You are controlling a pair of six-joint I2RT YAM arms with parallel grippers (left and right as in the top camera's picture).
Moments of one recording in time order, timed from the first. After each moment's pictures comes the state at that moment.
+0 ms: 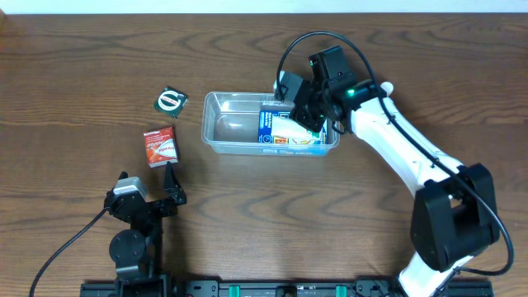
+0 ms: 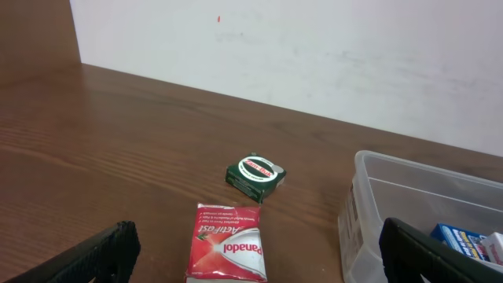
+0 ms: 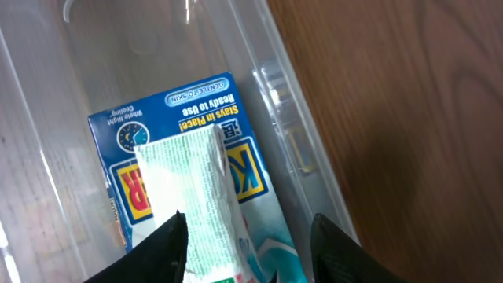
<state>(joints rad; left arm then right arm) 0.12 0.01 0.02 -0.11 0.00 -0.19 0.43 1.86 1.41 -0.58 -0.24 -0.67</state>
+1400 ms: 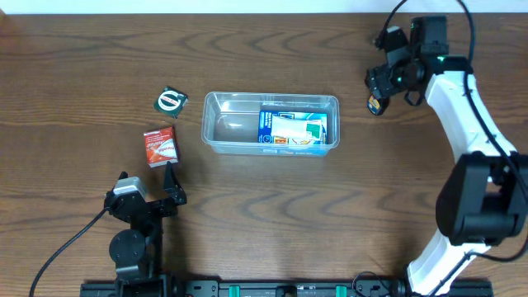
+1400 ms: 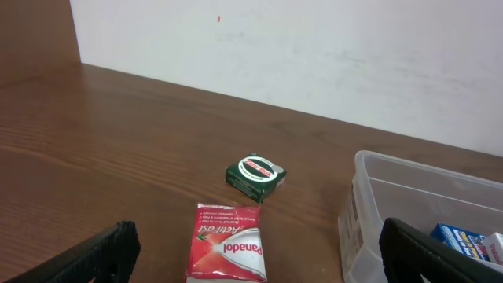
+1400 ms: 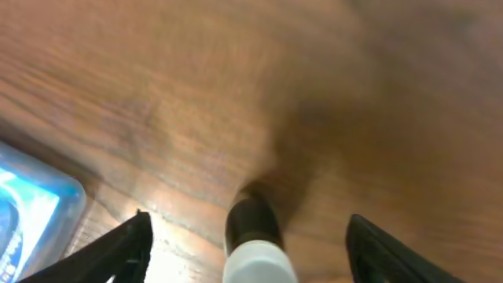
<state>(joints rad) 0.12 0.01 0.02 -0.11 0.00 -0.19 0.00 1.95 1.54 -0.67 -0.16 -0.32</state>
